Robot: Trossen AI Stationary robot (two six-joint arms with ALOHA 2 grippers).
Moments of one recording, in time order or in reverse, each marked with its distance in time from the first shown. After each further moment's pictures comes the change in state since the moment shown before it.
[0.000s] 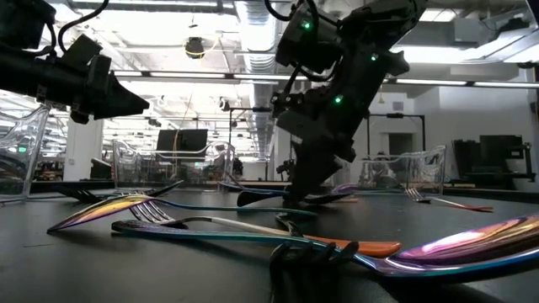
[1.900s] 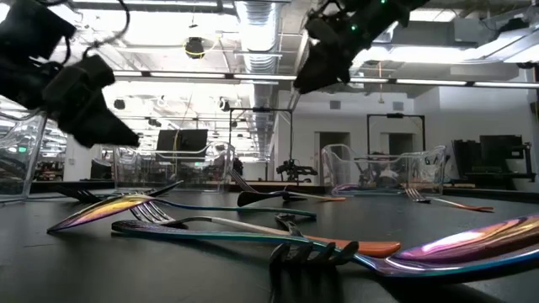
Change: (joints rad) left arm 0.000 0.198 0.063 -0.196 0.435 -0.183; right arm -0.348 -0.446 0.002 0.019 -0.128 -0.416
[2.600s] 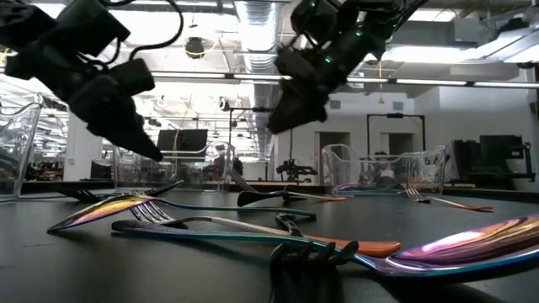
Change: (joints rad) left arm 0.024 0.575 0.223 0.135 0.110 0.102; right arm 0.102 0.252 0.000 0.160 -0.098 0.132
